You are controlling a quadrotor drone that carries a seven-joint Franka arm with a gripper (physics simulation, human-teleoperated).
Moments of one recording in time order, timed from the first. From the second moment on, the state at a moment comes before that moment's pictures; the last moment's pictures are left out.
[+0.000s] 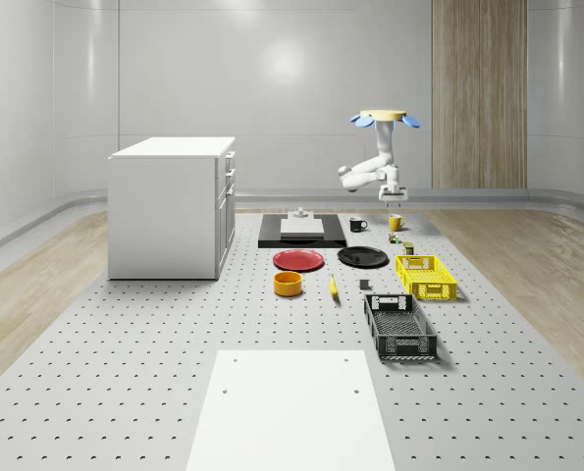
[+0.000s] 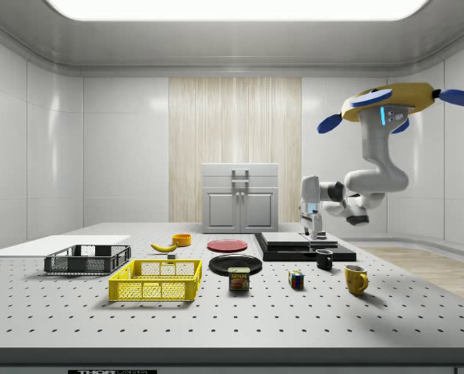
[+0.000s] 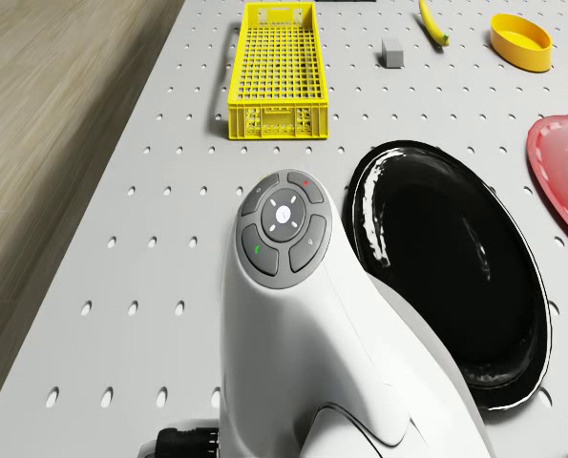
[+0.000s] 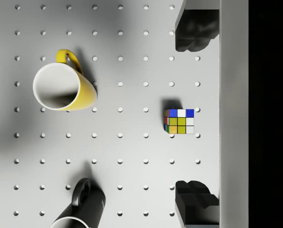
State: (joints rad) arm -1.06 -1.13 1.28 -2.89 -1.96 1.21 1.59
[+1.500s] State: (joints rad) arm -1.11 -1.27 1.31 -2.88 -1.90 1.35 1.63
